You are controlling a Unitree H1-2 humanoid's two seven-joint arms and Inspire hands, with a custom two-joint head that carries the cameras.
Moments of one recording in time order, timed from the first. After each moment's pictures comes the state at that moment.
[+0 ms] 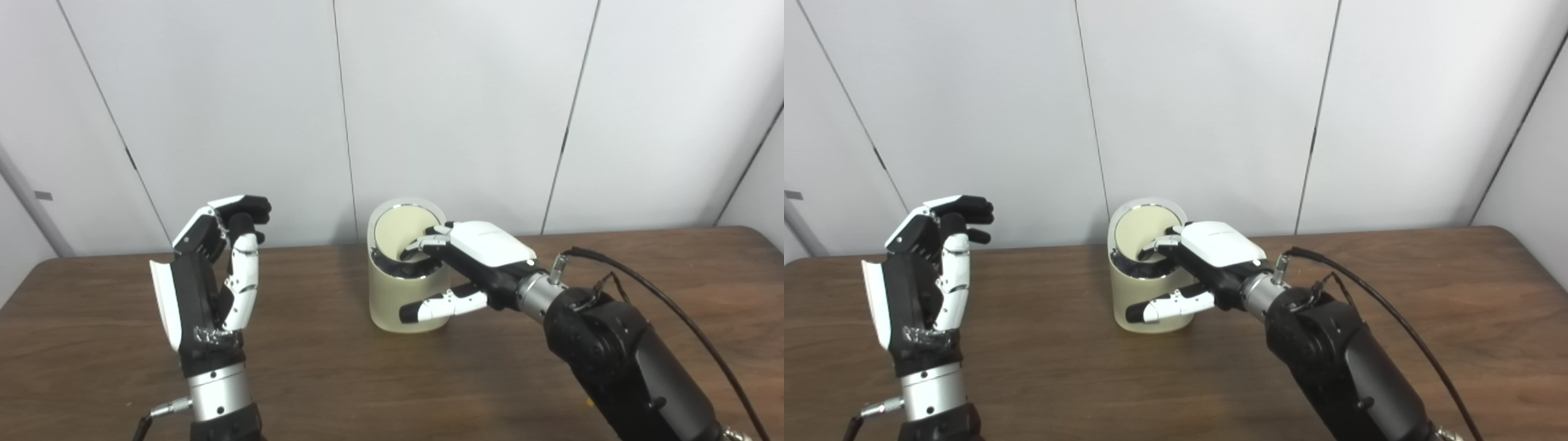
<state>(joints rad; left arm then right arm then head) -0.19 -0.13 0.04 -0.44 0.38 -0.09 0.26 -0.58 -0.34 0.41 -0.28 -0.84 0.31 0.60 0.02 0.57</state>
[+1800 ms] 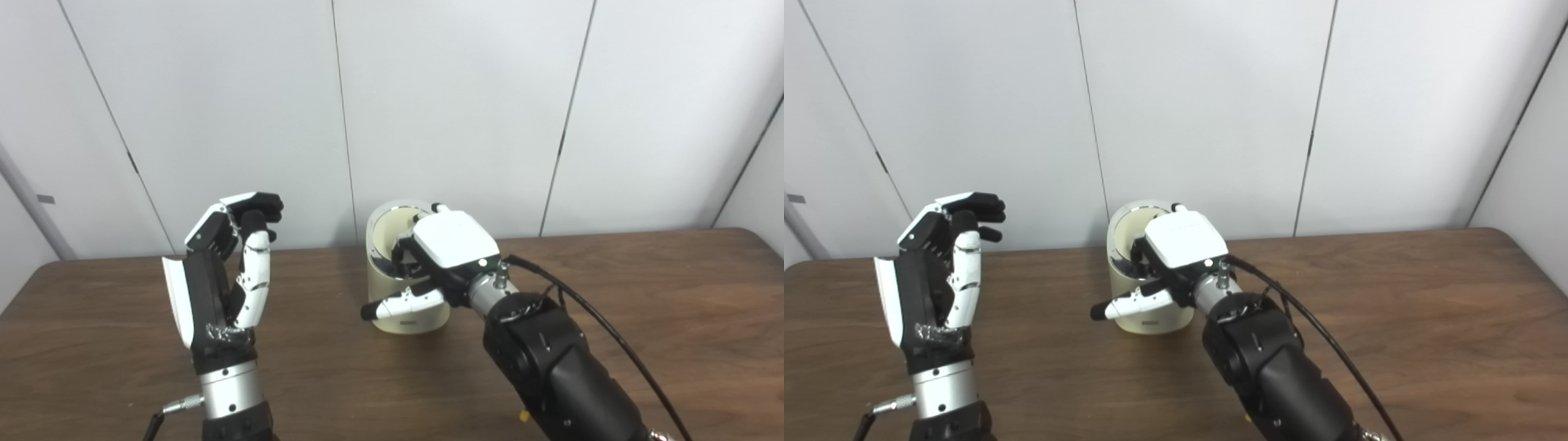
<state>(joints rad) -0.19 -0.15 0.02 -0.45 0.40 -0.08 0.26 -0.60 -0.16 0.48 -0.22 -1.27 0.34 0.62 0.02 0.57</state>
